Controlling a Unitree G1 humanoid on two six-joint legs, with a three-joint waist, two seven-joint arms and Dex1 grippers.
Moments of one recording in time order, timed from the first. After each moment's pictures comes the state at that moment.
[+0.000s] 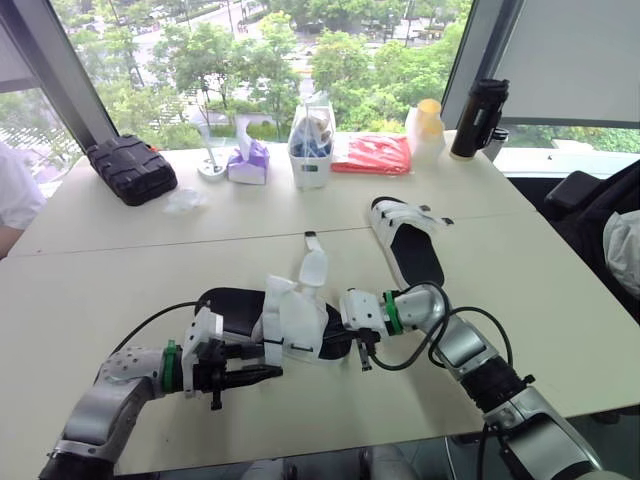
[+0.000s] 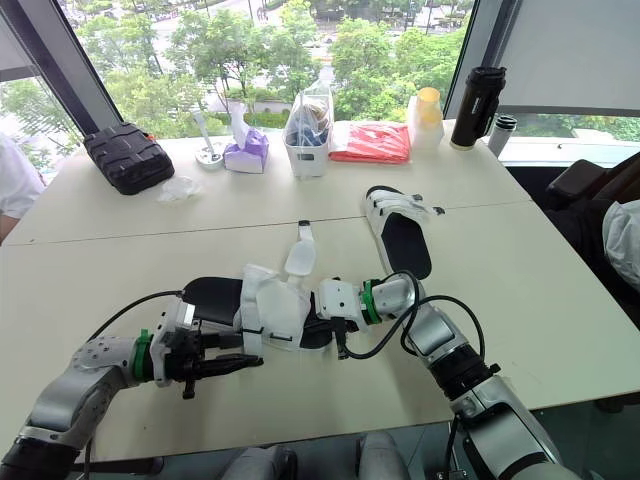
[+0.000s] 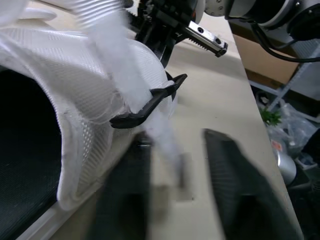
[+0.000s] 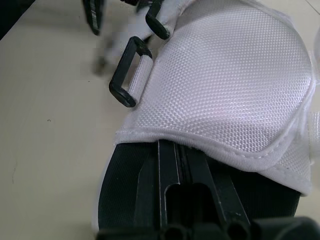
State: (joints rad) left arm -0.01 0.63 -0.01 -0.13 -0.51 0.26 -1.26; right arm -0.54 -0.43 0.42 0.20 0.02 -0.08 1.22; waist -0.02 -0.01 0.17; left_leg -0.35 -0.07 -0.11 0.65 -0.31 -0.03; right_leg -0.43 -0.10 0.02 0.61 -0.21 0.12
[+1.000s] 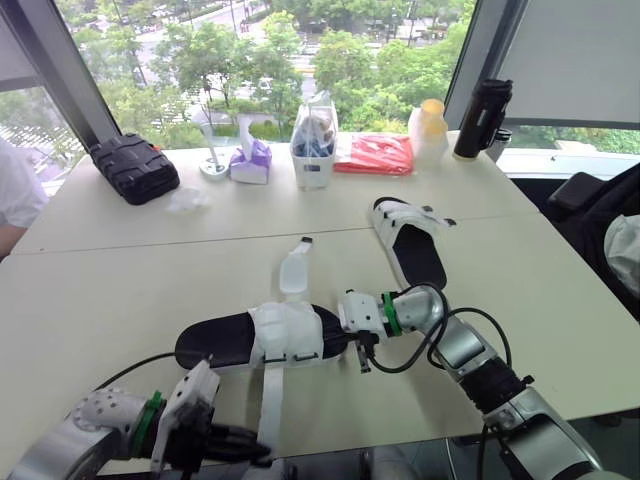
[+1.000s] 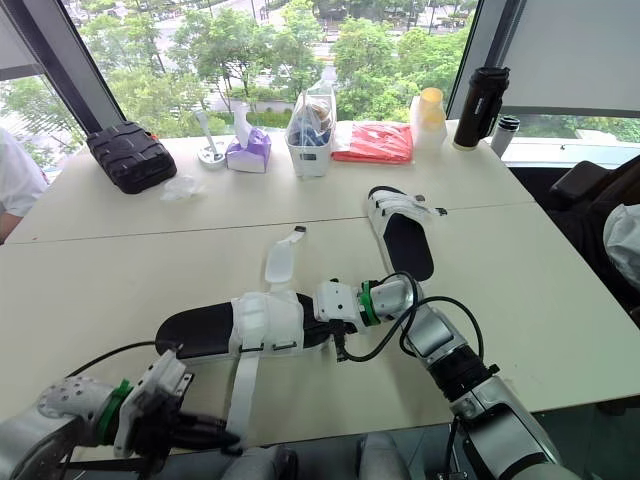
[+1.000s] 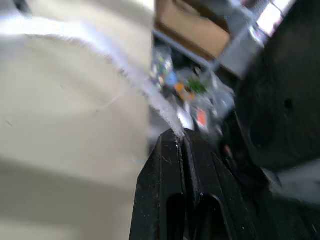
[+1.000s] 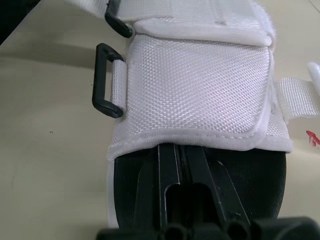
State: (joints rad) left arm 0.18 0.80 0.04 -0.44 -0.72 0.48 -1.26; right arm -0.54 -0.43 0.43 0.20 0.02 -0.08 1.22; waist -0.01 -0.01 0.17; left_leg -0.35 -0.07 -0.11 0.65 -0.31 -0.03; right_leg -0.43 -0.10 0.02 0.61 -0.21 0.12
